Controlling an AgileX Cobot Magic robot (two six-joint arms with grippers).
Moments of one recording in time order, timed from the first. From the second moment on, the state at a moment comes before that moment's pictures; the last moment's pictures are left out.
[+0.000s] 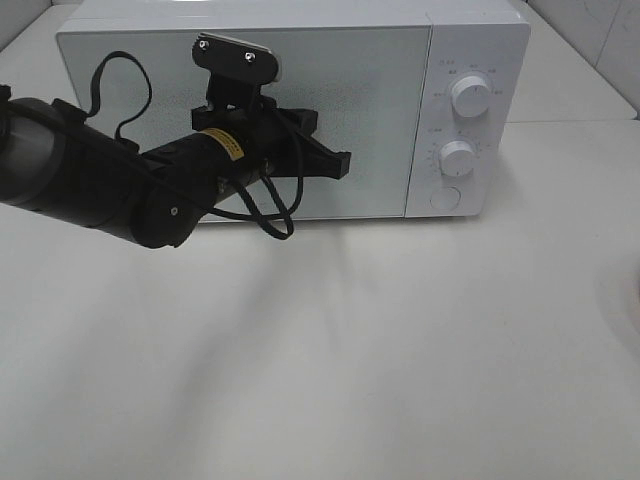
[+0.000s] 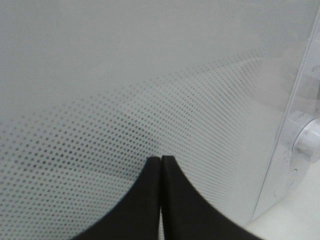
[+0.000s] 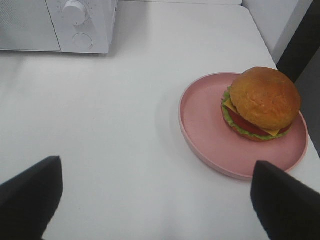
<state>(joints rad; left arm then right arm) -0.67 2.07 -1.08 -0.14 -0.71 0.10 -0.01 0.00 -0.50 0.02 1.06 -0.02</state>
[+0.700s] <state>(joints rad) -0.71 1.90 -1.12 -0.27 -0.48 0.19 -0.01 0.00 -0.50 0.02 1.06 -0.02</state>
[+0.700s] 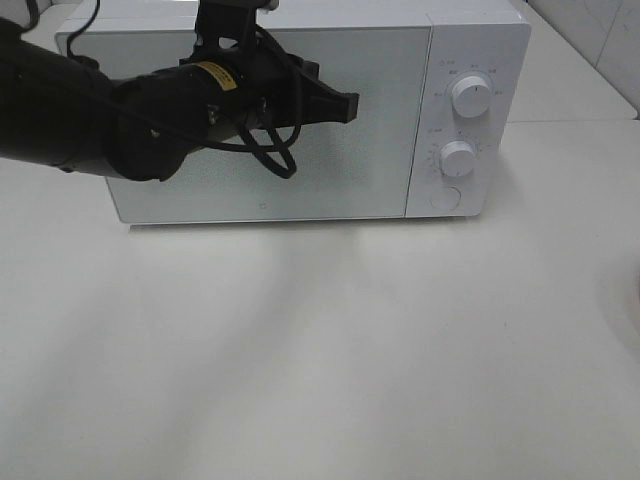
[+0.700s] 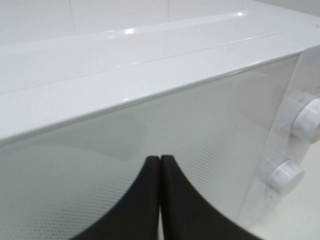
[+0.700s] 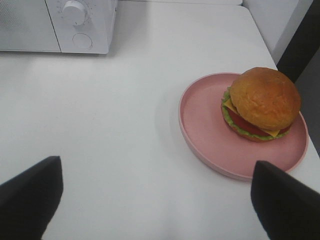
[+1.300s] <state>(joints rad) -0.78 1.66 -1.12 -0.26 0.27 0.25 -0.01 0.00 -0.50 0.02 1.06 -0.02</state>
